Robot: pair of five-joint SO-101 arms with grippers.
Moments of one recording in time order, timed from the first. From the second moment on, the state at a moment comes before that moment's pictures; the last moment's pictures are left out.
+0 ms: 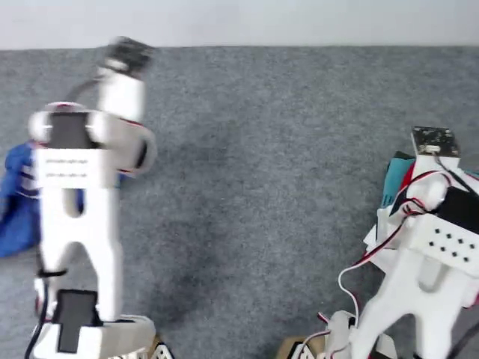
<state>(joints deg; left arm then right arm) 0.6 -6.6 -10.5 98.9 -10.2 23.5 -33.2 19.8 100.6 18.9</state>
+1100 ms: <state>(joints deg) -10.8 -6.5 -7.6 95.1 -8.2 23.5 -33.2 23.1 100.6 18.9</state>
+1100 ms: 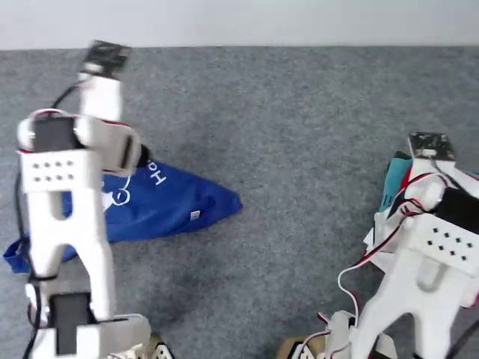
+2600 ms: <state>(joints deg) -20.2 -15.8 6.8 98.9 -40.0 23.5 -33.2 27.1 100.6 18.9</state>
